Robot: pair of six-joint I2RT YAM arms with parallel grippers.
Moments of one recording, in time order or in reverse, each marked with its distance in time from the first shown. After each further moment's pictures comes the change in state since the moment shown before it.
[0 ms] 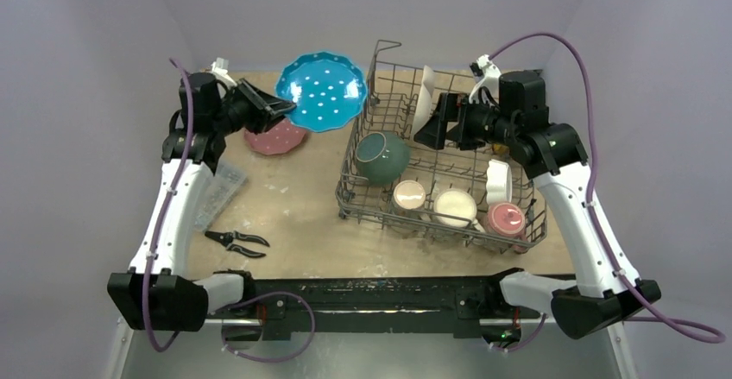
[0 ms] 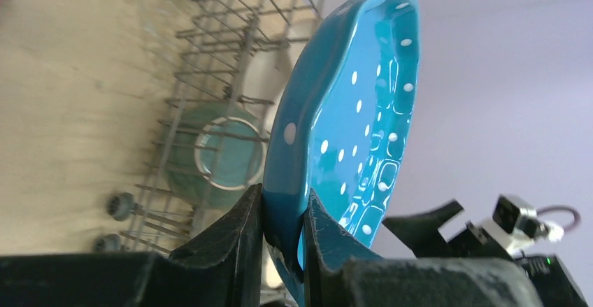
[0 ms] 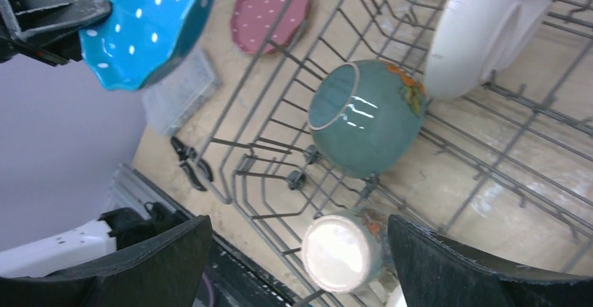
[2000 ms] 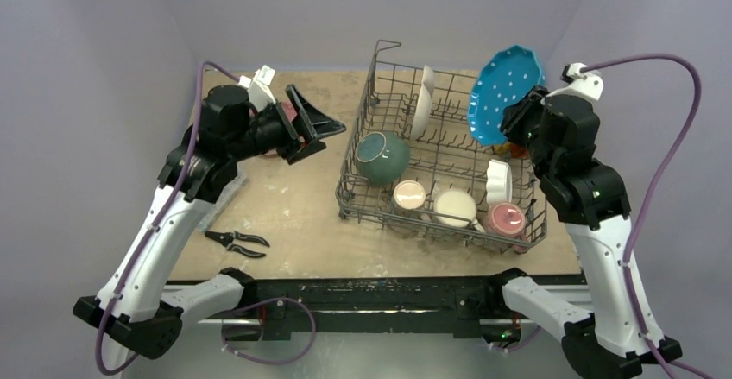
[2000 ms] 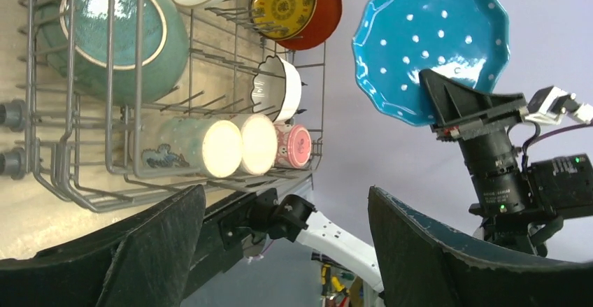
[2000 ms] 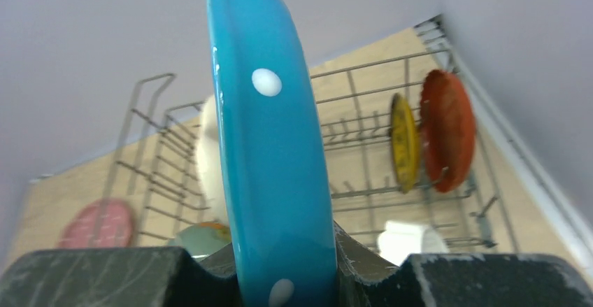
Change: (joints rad) left arm -0.467 -0.180 0.123 -0.227 -0.132 -0.022; right arm 0.005 -0.235 -0.011 0.062 0.770 0.172
